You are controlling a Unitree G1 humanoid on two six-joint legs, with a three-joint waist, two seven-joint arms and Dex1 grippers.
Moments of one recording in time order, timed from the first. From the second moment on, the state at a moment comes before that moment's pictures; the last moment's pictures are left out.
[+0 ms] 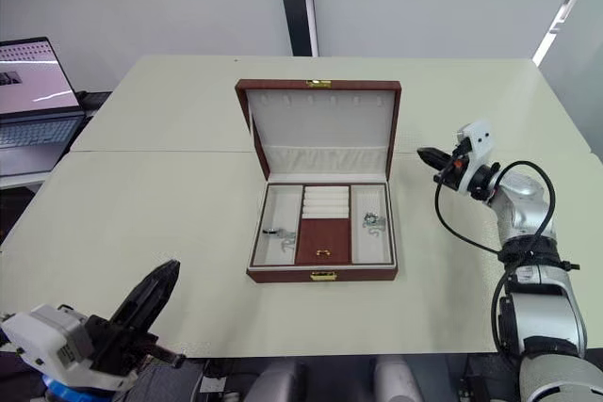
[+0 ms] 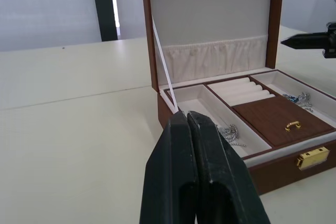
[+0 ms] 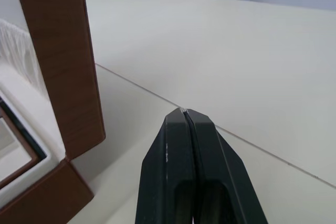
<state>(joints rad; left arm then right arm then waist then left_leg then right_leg) 0.84 0.16 0.32 -0.89 -0.45 -0.03 -0.61 -0.82 -0.53 -0.12 0.79 0.29 0.08 0.96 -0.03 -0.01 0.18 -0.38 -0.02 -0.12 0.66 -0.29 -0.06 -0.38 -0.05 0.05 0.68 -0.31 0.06</state>
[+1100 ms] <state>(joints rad) 0.87 0.18 0.23 -0.86 -0.42 -0.21 -0.54 -1.13 -0.40 -0.13 1.15 0.21 -0.14 0.96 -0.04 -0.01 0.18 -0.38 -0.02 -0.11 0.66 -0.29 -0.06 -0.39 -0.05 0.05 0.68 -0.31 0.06</state>
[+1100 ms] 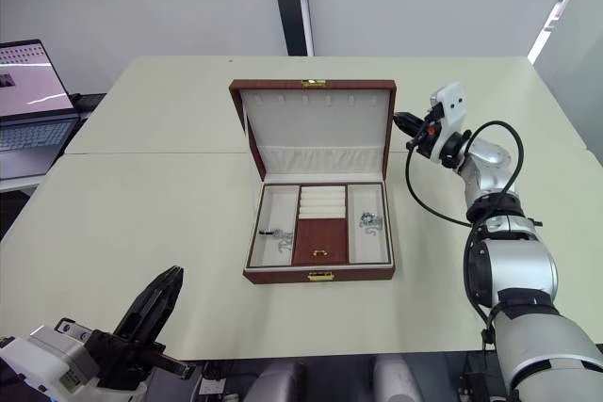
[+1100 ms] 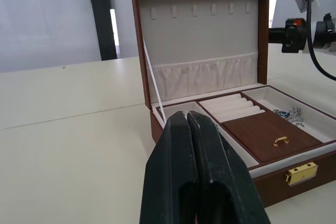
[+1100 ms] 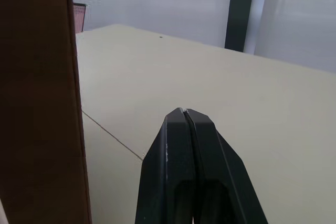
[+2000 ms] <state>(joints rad) 0.91 0.21 0.23 -0.85 -0.44 -0.21 -0.53 -1.01 -0.45 -0.06 0.84 0.25 0.13 1.29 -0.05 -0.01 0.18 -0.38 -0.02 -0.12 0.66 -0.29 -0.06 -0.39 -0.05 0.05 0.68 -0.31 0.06</state>
